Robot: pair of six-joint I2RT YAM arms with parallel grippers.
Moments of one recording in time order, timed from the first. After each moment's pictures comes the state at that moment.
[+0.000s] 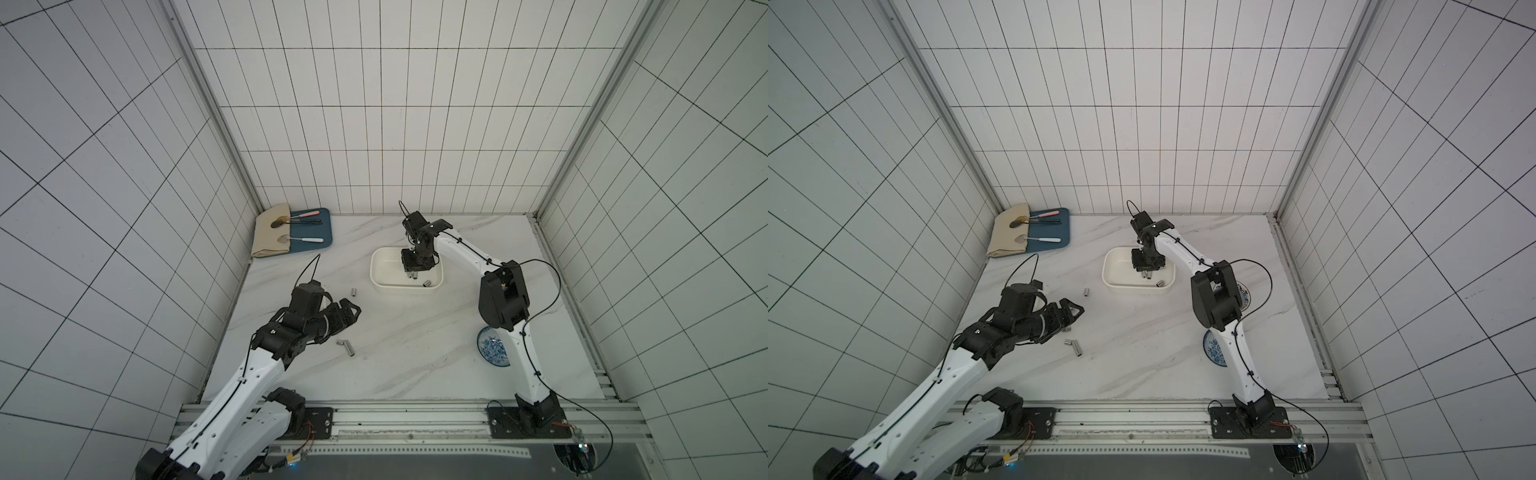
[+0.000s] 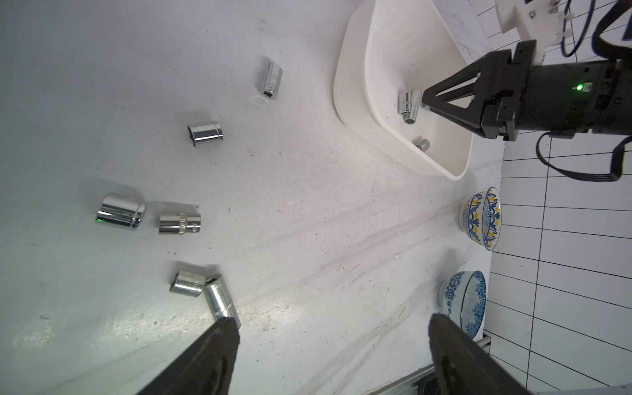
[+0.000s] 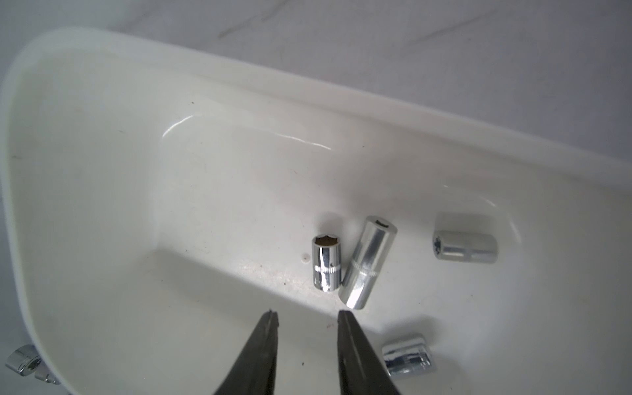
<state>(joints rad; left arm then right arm) -0.36 0.84 0.66 -0.64 0.27 -0.86 0.65 2.32 2.11 -1.04 -0.11 0.36</state>
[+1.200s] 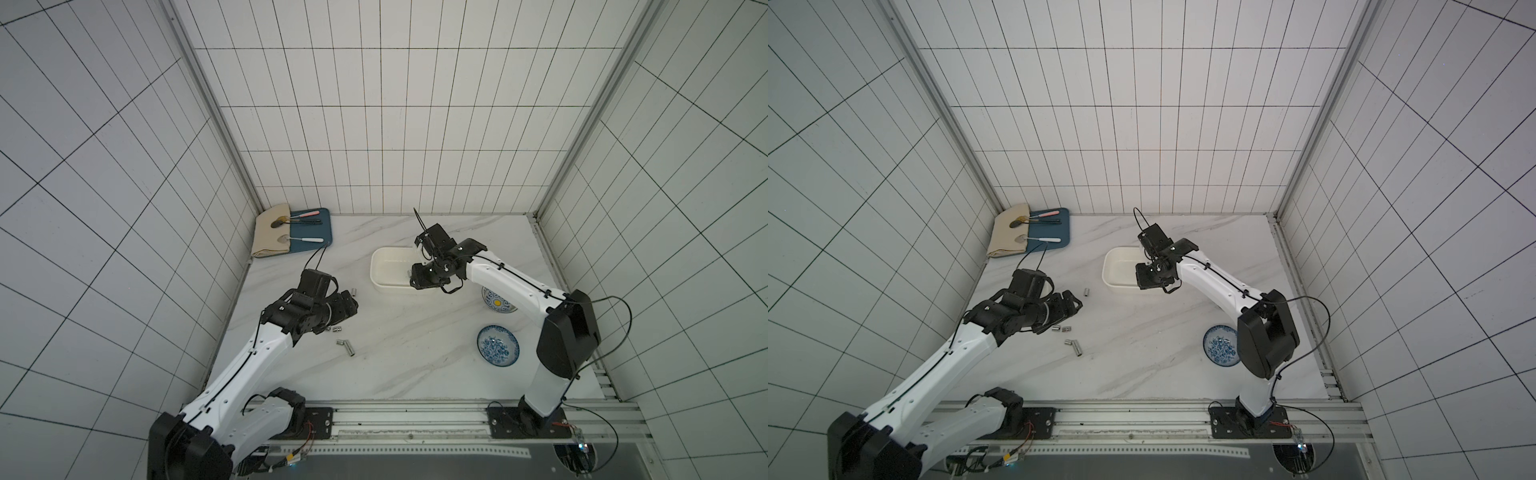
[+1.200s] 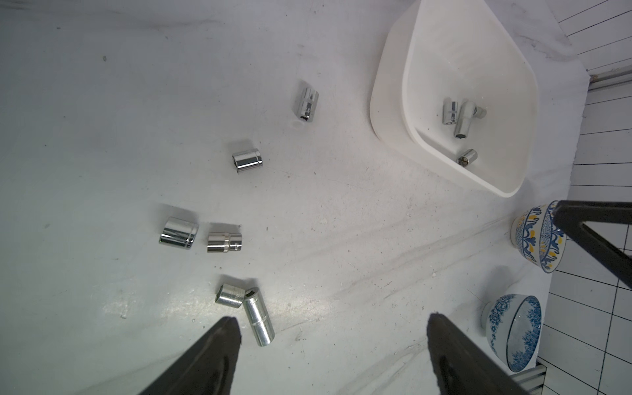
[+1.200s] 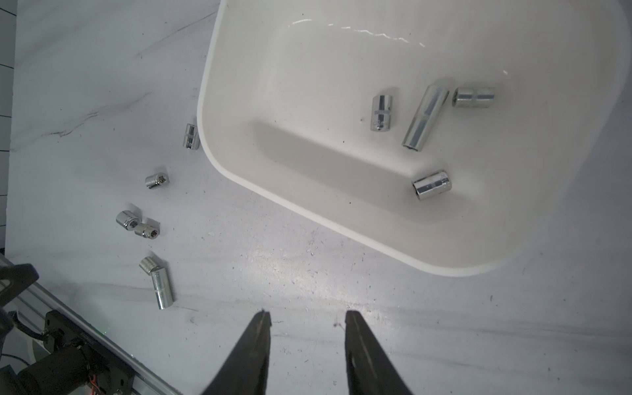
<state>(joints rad) -0.36 1.05 0.83 -0.76 0.17 -0.77 0.76 1.73 1.48 -0.83 -0.16 0.40</state>
